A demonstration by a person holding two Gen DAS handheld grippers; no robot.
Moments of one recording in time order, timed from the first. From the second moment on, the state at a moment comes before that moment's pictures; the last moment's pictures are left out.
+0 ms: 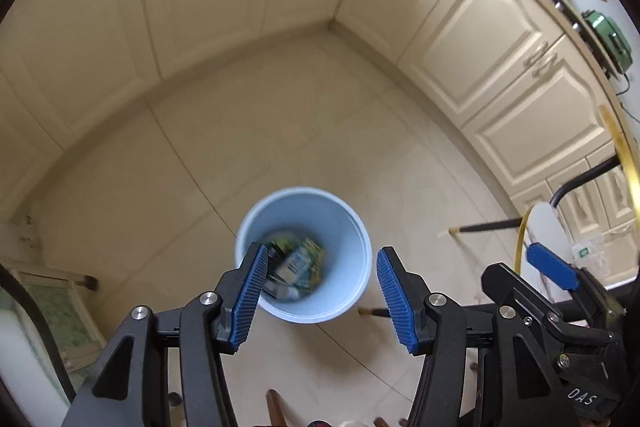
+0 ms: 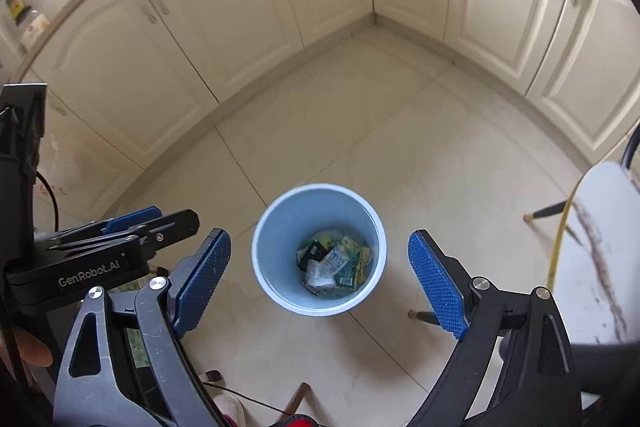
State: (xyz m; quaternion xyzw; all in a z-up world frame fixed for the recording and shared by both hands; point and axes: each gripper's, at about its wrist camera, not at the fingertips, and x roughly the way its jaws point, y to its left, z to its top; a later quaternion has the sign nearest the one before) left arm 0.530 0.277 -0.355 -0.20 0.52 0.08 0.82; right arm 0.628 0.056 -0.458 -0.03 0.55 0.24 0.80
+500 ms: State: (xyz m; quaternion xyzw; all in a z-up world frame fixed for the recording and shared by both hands) left arm 0.389 0.174 -0.181 -0.09 0.33 0.10 0.94; right arm 0.512 0.001 -0.257 -0.05 0.37 0.24 0.89
